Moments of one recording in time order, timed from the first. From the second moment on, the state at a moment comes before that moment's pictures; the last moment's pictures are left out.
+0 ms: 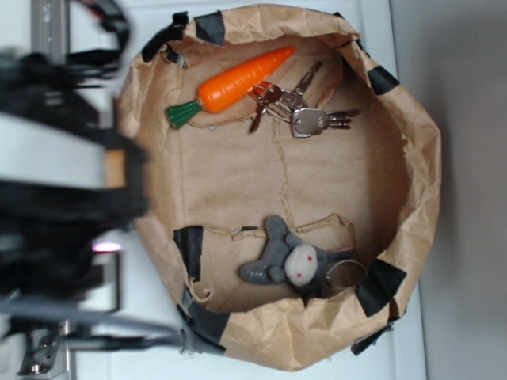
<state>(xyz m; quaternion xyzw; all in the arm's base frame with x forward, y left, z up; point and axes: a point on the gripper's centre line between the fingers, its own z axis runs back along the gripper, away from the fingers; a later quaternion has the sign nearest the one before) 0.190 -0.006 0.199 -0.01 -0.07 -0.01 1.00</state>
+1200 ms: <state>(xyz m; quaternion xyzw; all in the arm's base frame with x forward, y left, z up) 0.249 0.034 0.139 0.04 -0.11 -0.13 0.98</state>
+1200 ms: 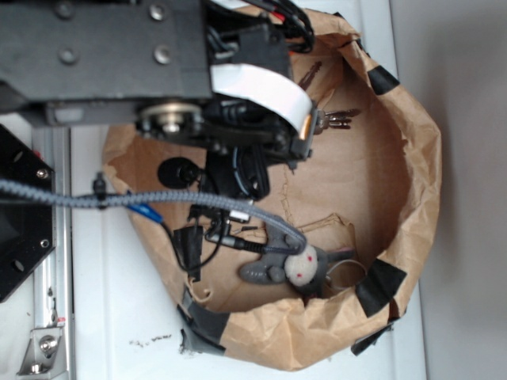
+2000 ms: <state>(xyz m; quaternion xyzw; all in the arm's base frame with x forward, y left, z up) 0.263 0.048 0.097 0.04 -0.07 -0.17 0.98</state>
